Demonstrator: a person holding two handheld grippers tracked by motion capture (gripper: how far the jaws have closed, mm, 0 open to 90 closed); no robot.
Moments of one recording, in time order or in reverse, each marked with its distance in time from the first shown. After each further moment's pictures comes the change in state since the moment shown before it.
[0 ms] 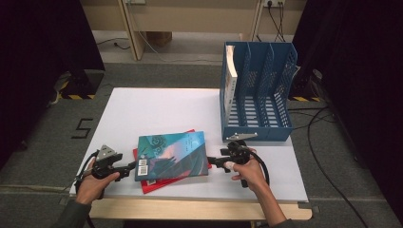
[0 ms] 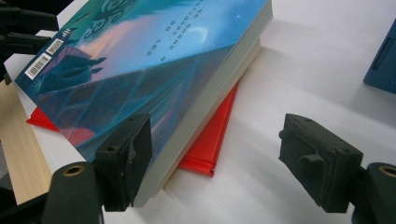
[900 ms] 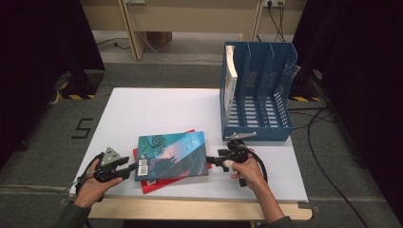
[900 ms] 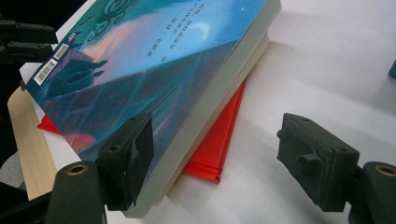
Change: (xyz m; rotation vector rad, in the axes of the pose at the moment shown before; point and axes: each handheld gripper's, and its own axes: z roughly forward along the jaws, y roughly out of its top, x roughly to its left) left arm -0.016 0.004 -0.010 0.012 -0.016 0.067; right arm -0.007 0.000 0.010 0.007 0.056 0.044
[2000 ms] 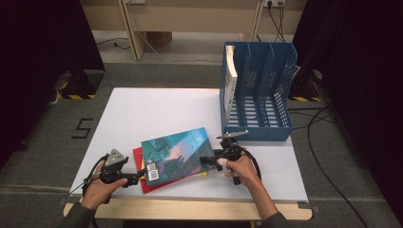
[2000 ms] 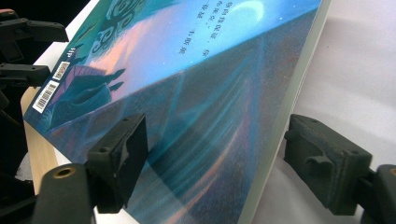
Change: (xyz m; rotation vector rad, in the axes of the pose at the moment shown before) left arm -0.009 -0.003 0.012 -0.005 -0.051 -0.047; right arm -0.002 0.006 0.025 0.035 0.065 0.013
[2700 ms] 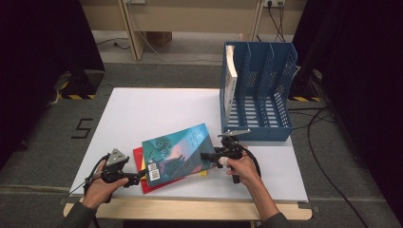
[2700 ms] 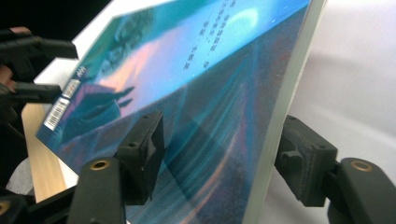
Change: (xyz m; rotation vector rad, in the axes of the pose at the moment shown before) left arm -0.002 0.001 0.005 -0.005 -0.018 0.006; right arm 0.009 0.006 -0.013 -0.064 -0.024 -0.017
